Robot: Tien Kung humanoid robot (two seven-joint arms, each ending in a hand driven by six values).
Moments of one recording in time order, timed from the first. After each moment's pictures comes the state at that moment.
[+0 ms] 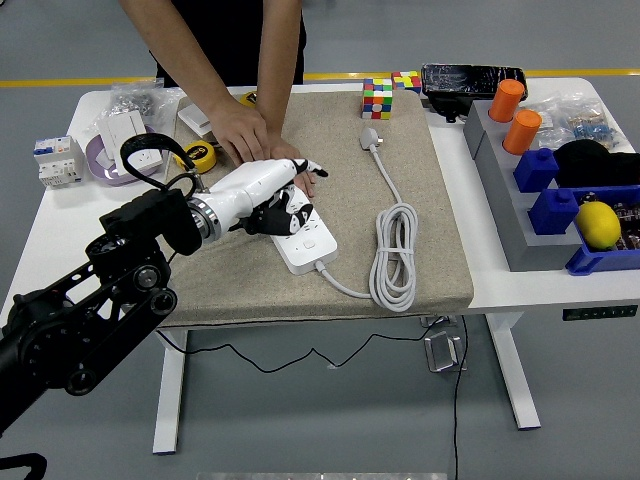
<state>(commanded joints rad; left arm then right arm) -0.54 0.18 -0.98 -1.48 1.89 -0.15 0.27 0.17 -0.35 0.47 0.44 -0.20 -0.53 -0.09</state>
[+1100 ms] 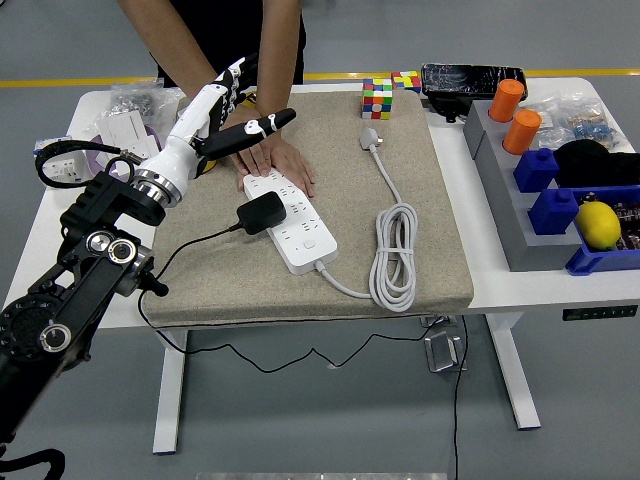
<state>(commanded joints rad) -0.48 0.13 -1.15 -1.37 1.41 0.05 0.09 0.16 -0.35 0.46 0.44 -0.20 -0.53 -0.09</state>
